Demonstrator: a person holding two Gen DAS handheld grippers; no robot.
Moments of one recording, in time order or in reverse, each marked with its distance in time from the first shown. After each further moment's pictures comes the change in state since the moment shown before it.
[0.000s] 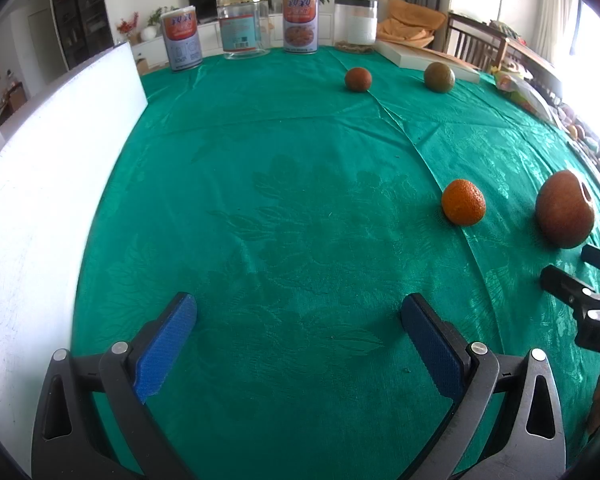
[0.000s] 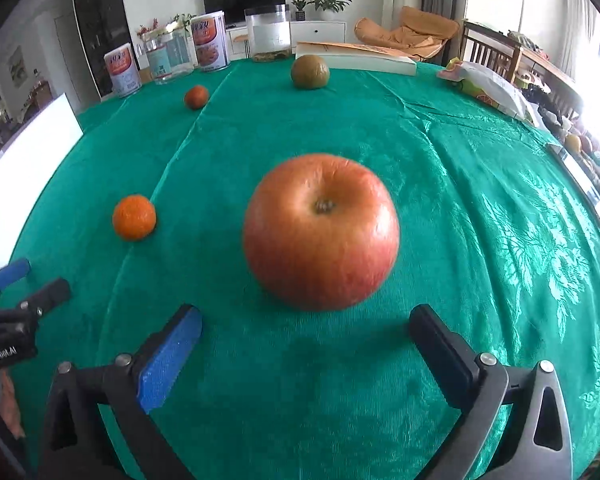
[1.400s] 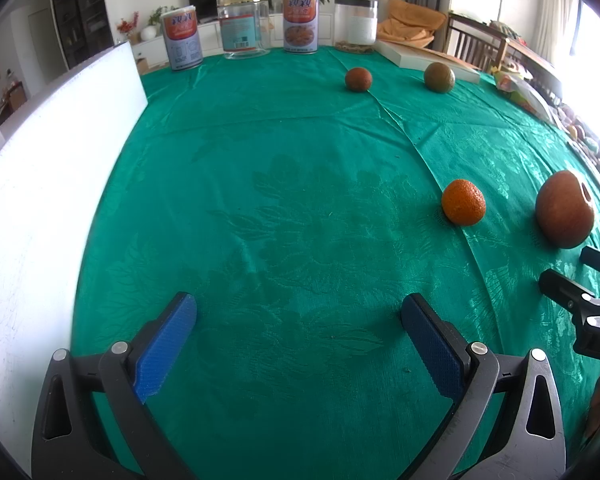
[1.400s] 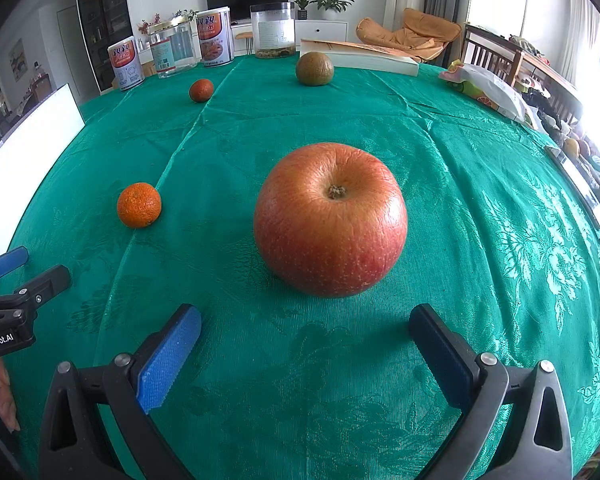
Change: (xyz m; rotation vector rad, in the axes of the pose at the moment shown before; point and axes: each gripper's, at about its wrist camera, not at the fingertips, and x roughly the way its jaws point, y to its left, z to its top) left arm 0.000 0.000 0.000 -0.001 0.000 0.000; right arm 0.000 -0.001 -0.002 0.003 -0.001 0.007
